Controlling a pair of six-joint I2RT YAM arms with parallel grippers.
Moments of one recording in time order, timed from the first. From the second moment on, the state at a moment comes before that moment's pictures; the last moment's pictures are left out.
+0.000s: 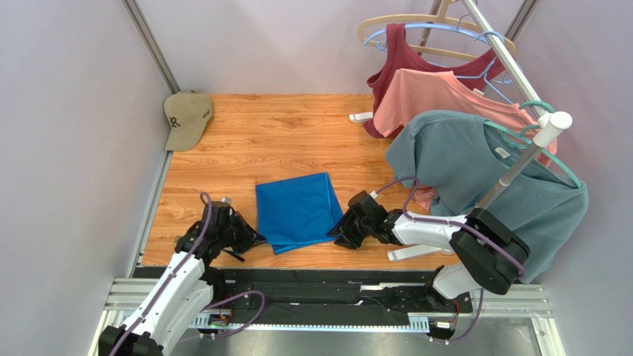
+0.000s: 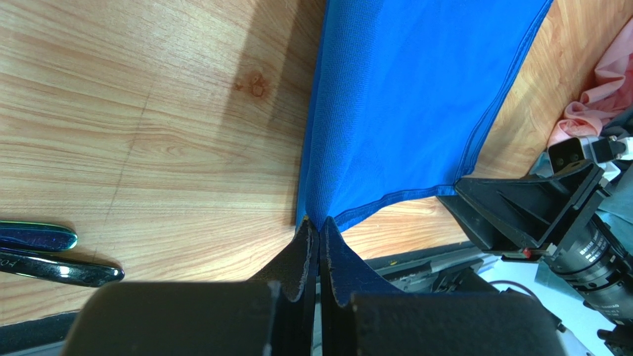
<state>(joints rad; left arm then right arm) -0.25 0.65 0.30 -0.57 0.30 -0.96 0.83 1.45 0.56 -0.05 -0.12 1.50</state>
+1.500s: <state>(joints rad) -0.25 0.69 0.43 -0.56 0.36 -0.93 0.80 1.33 0.69 -0.23 0.02 1.25</state>
